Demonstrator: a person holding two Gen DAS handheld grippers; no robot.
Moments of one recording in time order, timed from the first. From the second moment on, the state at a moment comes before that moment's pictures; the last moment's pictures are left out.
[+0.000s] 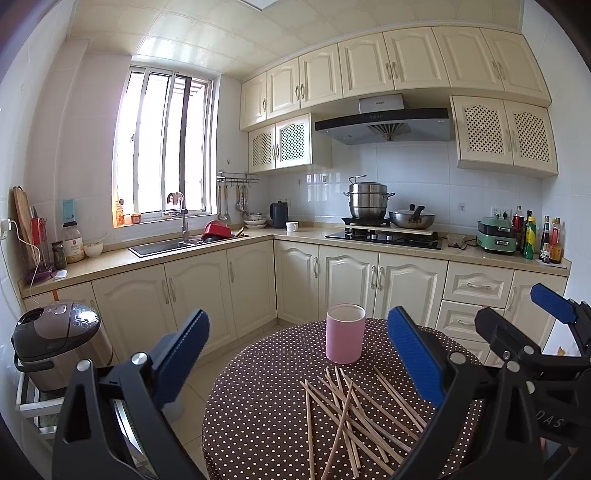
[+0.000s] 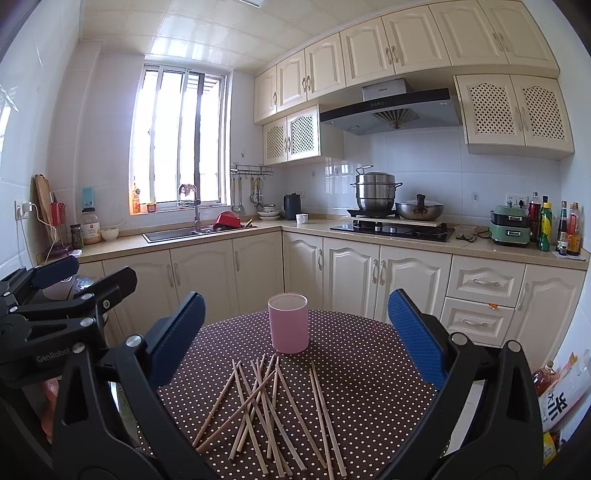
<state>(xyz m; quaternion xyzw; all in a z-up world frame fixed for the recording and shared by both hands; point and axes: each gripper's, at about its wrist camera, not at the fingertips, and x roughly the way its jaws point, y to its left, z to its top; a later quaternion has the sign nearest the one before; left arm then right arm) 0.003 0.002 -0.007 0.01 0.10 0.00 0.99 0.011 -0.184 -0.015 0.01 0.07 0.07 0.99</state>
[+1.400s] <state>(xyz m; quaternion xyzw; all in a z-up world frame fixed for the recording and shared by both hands) 0.065 0.000 -0.061 0.00 0.20 -0.02 0.98 0.063 -0.187 -0.061 0.00 0.17 0.07 0.98</state>
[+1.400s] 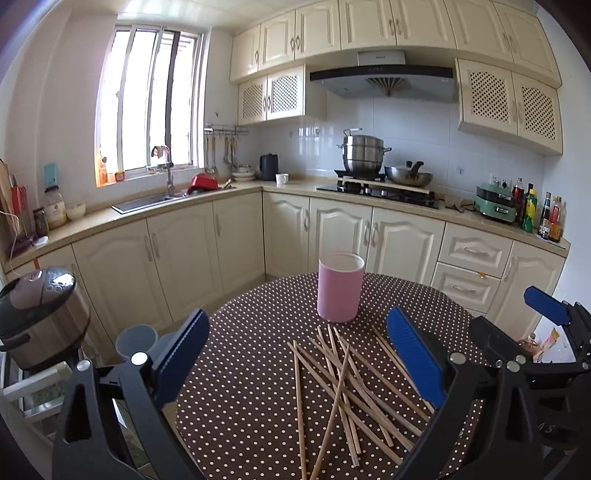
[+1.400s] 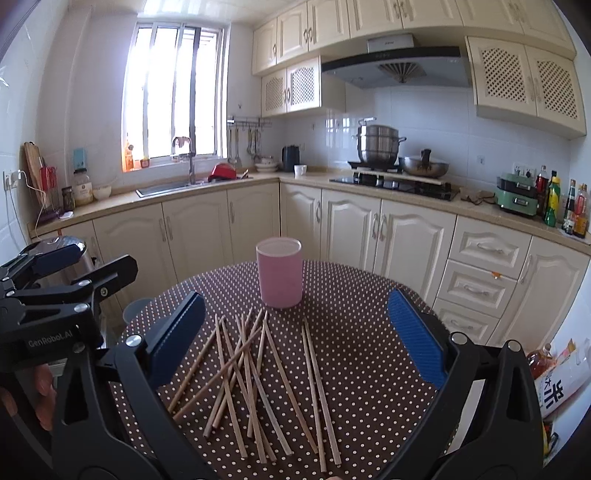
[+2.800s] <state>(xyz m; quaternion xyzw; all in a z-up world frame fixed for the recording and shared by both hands) 0.268 0.008 -0.212 0.06 0.49 -0.05 0.87 0.242 -0.209 -0.198 -0.03 0.44 0.11 0.89</state>
